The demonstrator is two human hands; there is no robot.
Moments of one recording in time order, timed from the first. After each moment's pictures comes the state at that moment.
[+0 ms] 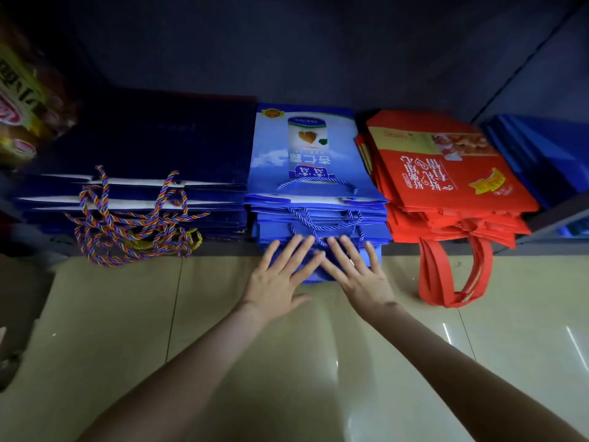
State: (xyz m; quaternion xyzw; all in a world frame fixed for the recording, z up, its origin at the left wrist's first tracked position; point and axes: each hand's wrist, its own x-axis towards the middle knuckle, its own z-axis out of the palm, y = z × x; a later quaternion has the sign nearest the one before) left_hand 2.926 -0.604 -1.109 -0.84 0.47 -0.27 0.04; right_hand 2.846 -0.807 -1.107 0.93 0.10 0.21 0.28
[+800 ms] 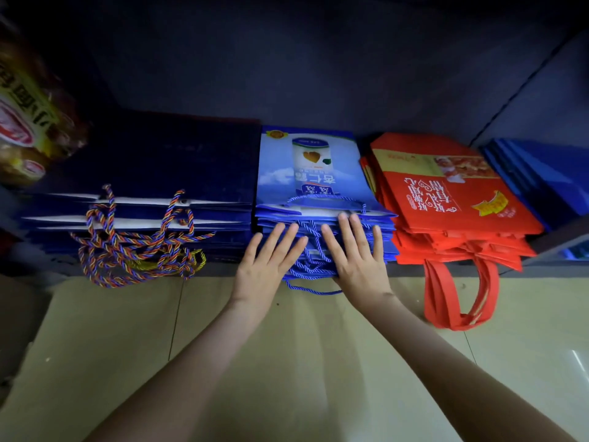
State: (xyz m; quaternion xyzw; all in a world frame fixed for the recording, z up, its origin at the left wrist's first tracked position) left_hand 2.967 -0.599 -1.089 -0.85 0.36 -0.37 0.11; right_hand 2.898 -0.792 -1.070 0.96 -0.01 0.21 0.20
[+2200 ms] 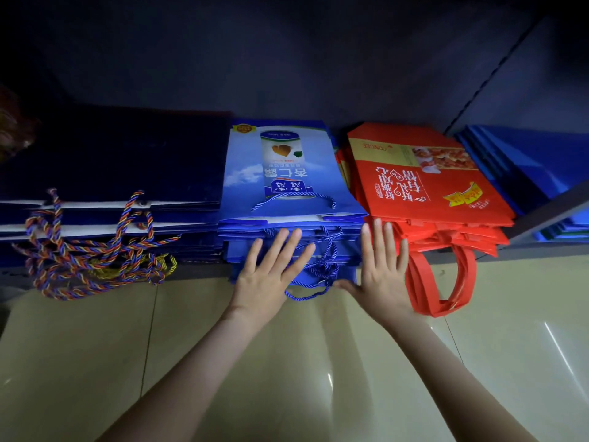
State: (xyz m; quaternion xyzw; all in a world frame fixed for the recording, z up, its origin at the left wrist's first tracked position) left_hand 2.945 -0.628 -1.092 -0.85 0.42 -0.32 0.06; right_hand 2.850 -0.830 -1.068 0.98 -0.09 0.18 0.02
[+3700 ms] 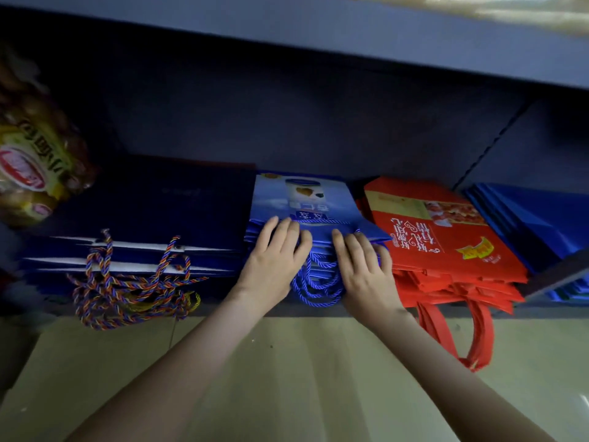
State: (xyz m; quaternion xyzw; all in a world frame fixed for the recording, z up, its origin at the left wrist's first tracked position) left_hand 2.999 -0.634 -0.986 -0.88 0.39 -0.26 0.10; right_hand 2.918 -0.802 -1.001 0.96 0.00 0.23 0.14
